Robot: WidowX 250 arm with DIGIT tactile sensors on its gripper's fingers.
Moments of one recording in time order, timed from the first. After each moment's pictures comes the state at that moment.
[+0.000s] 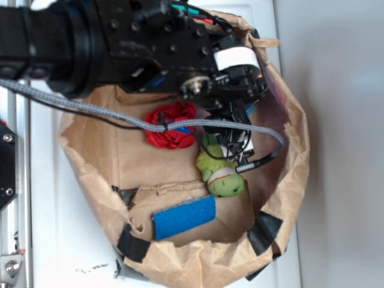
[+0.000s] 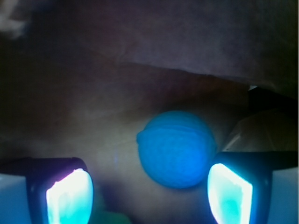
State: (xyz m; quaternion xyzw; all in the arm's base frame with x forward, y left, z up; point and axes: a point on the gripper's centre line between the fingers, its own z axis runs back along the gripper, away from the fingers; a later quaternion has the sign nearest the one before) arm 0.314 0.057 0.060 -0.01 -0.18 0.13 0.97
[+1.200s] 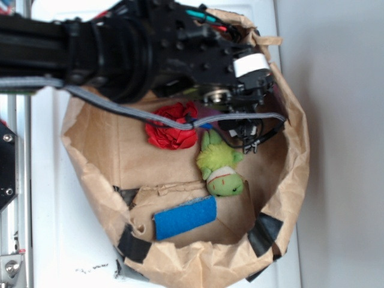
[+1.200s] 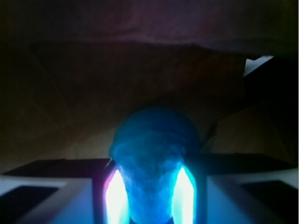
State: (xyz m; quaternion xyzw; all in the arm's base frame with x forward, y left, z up) arm 0.328 0.043 0.035 -0.01 -0.17 0.16 0.97
